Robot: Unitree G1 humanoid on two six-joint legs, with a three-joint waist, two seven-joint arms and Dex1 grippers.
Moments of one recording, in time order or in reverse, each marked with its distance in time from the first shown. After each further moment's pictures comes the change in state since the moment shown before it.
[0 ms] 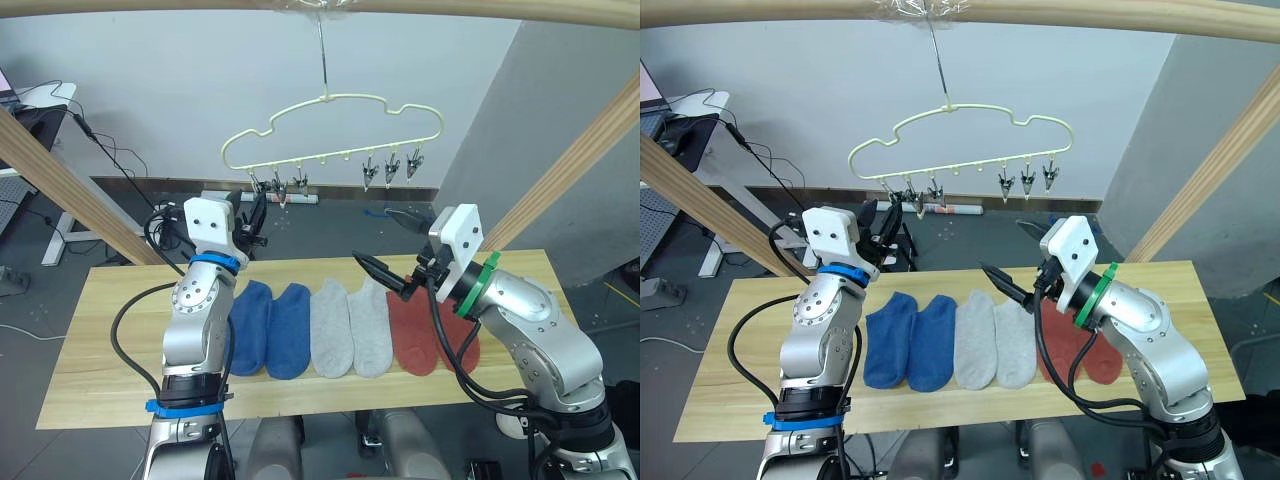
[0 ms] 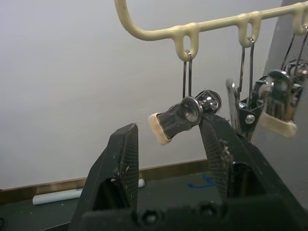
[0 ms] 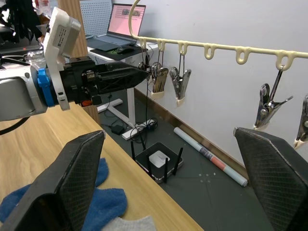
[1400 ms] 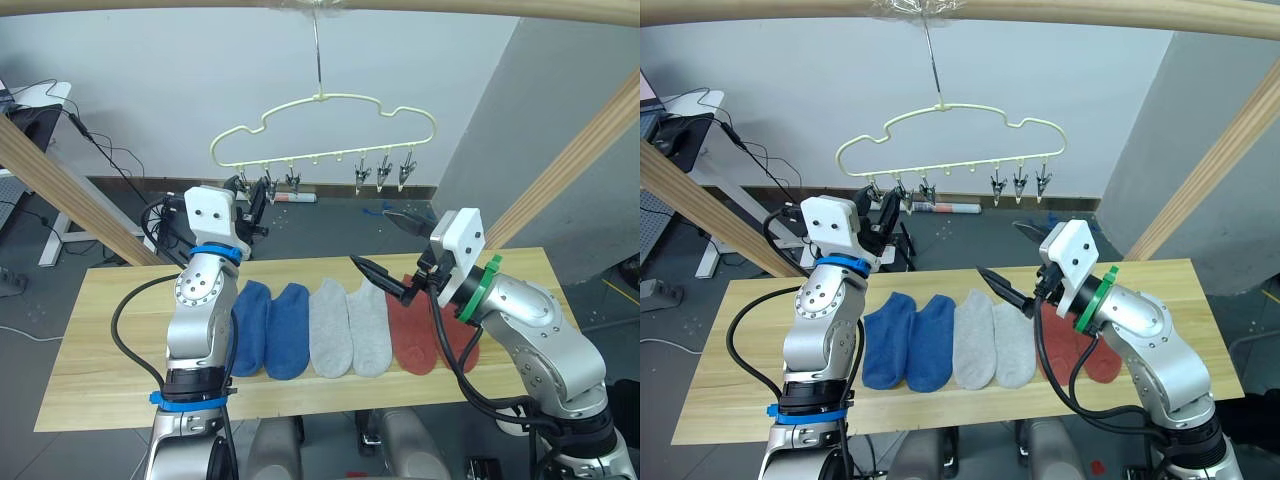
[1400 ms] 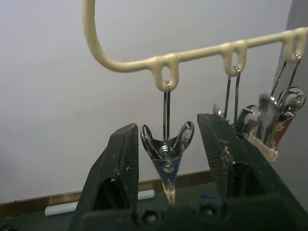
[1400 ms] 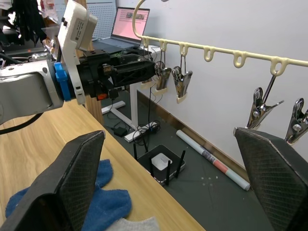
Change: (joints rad) left arm -0.055 -0.008 -0.017 -0.009 0.039 -0.003 0.045; right arm 0.012 0.014 -0.001 -0.025 0.002 -0.013 0.017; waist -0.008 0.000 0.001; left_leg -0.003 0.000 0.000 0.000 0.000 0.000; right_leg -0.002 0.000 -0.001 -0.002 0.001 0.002
